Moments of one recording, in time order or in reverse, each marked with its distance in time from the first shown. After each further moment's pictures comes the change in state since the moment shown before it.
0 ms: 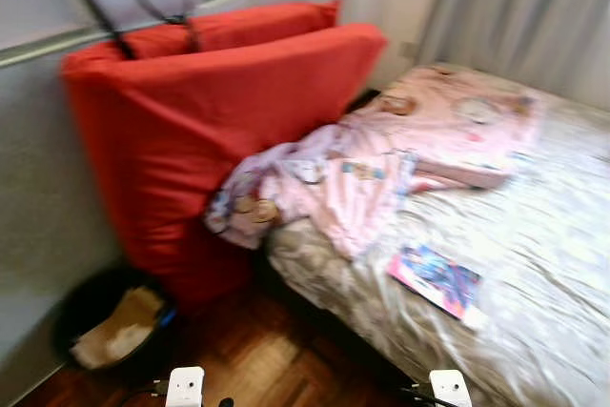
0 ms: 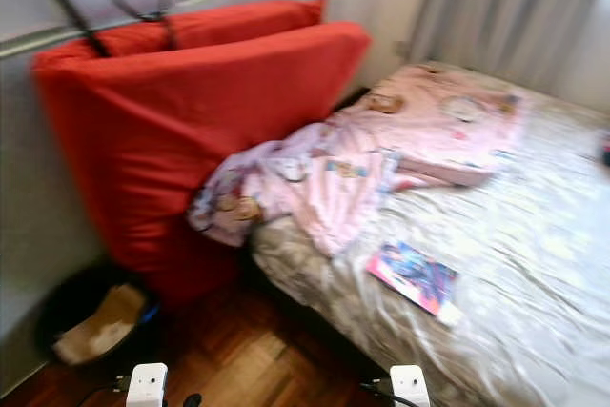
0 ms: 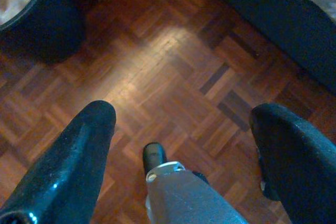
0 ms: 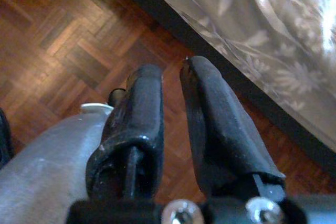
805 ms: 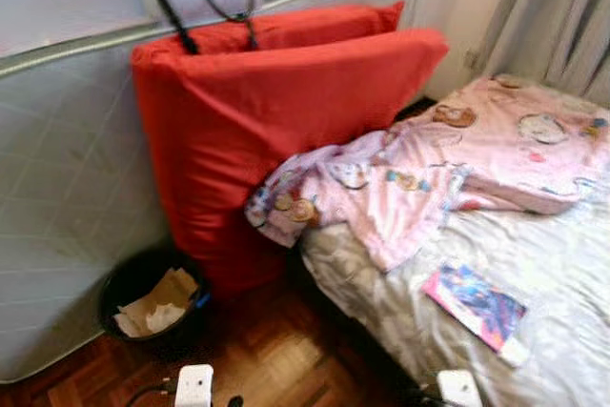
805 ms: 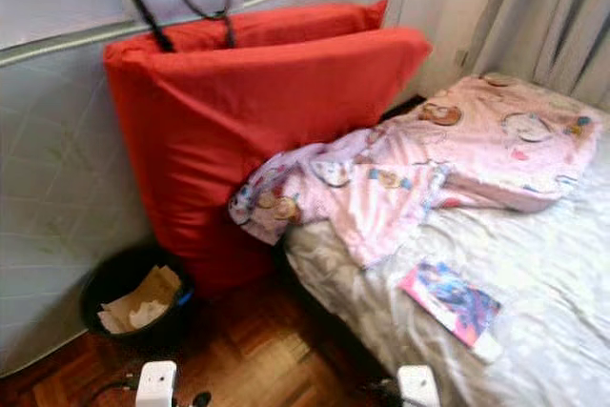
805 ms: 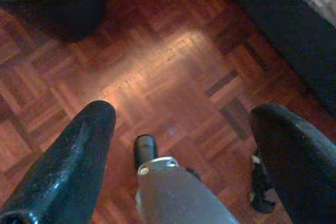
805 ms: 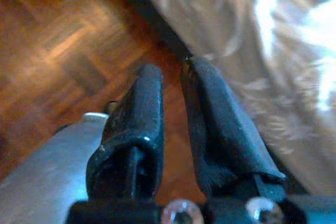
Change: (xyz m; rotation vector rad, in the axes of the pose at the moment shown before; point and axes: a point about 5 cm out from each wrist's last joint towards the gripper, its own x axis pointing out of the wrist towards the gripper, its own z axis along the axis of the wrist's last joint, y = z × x) left arm 0.002 -0.011 0.002 -0.008 -0.007 -0.027; right arm 0.000 -0.010 0.000 -0.010 0.001 -0.023
